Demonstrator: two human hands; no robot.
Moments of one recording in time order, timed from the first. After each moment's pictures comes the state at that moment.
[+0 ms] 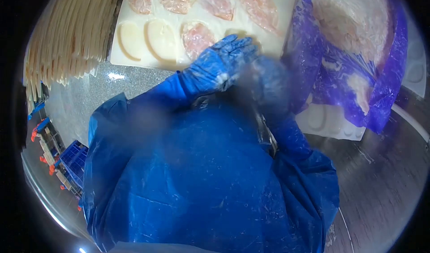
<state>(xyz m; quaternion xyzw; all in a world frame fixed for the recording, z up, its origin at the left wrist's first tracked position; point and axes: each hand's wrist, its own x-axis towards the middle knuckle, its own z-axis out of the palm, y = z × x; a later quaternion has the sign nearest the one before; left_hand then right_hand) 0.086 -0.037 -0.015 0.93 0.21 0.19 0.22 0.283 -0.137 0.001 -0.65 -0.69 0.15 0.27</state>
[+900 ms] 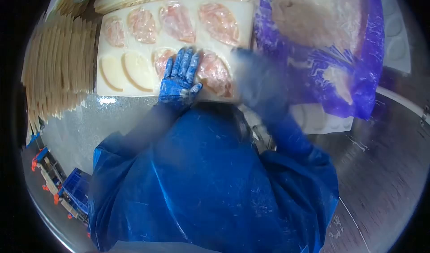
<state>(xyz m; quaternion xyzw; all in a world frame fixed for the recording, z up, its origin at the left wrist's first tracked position) 0.075 -0.049 -0.015 0.88 0.42 0.09 0.19 0.330 -0.096 0.046 -0.59 -0.71 0.17 0.33</state>
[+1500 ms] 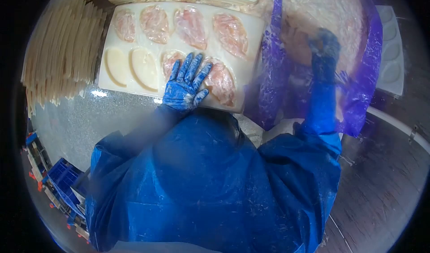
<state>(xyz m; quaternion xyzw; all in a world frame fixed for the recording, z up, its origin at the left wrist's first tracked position) 0.070 -0.051 -0.019 0.88 0.42 0.10 0.17 0.511 0.018 0.003 -0.65 -0.61 0.13 0.44</state>
